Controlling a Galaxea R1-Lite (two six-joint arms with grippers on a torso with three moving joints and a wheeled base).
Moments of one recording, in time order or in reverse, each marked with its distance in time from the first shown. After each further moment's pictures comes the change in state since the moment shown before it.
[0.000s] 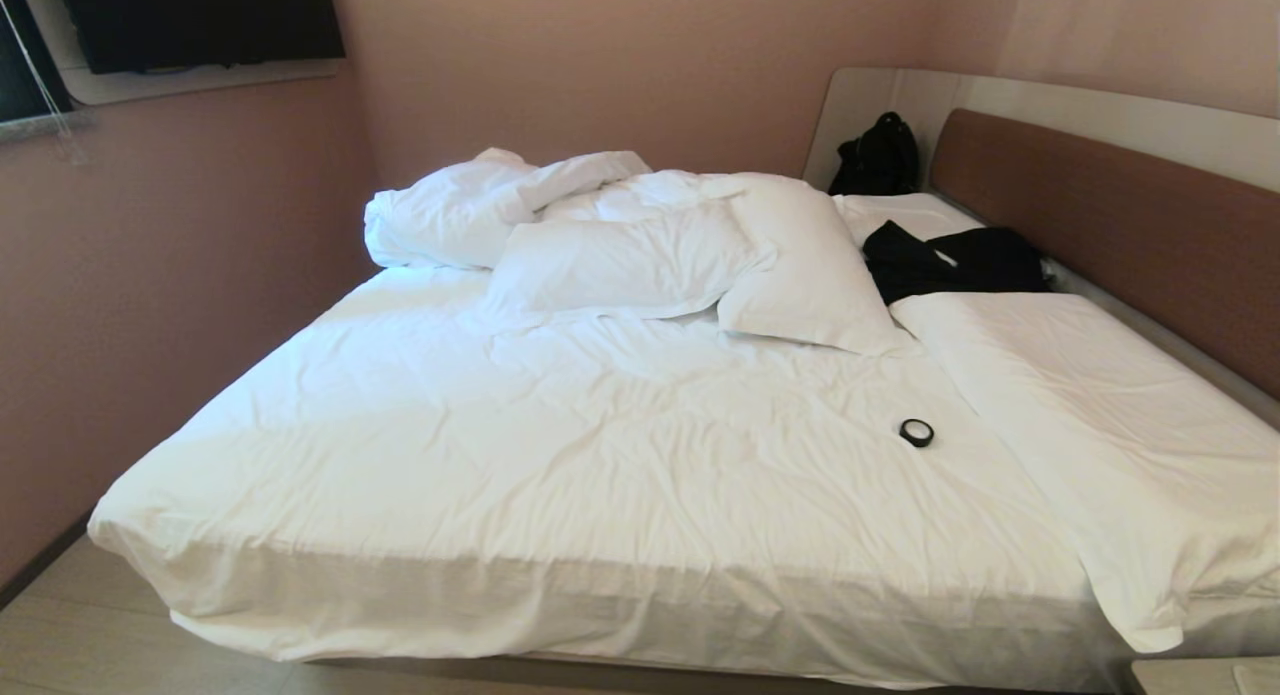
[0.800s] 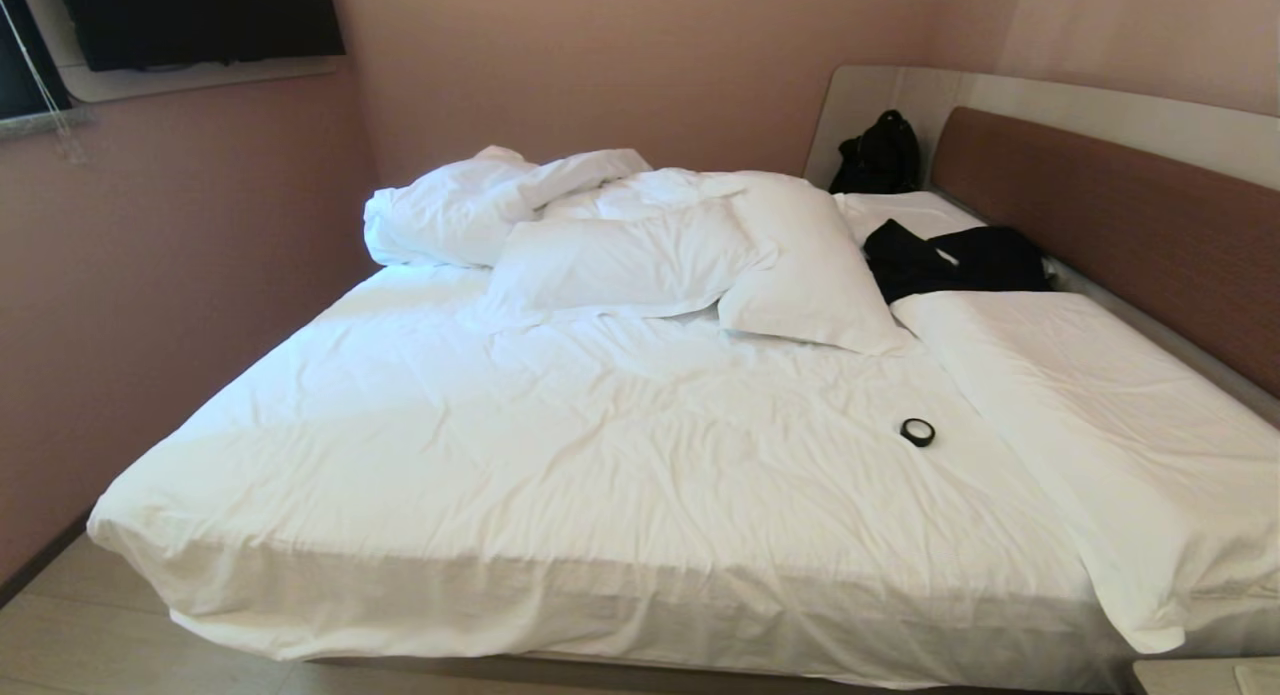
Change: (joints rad) left arm 0.001 0.000 0.000 0.000 -0.001 0.000; right arm 0.774 -0.226 0.006 0.001 0.124 0.018
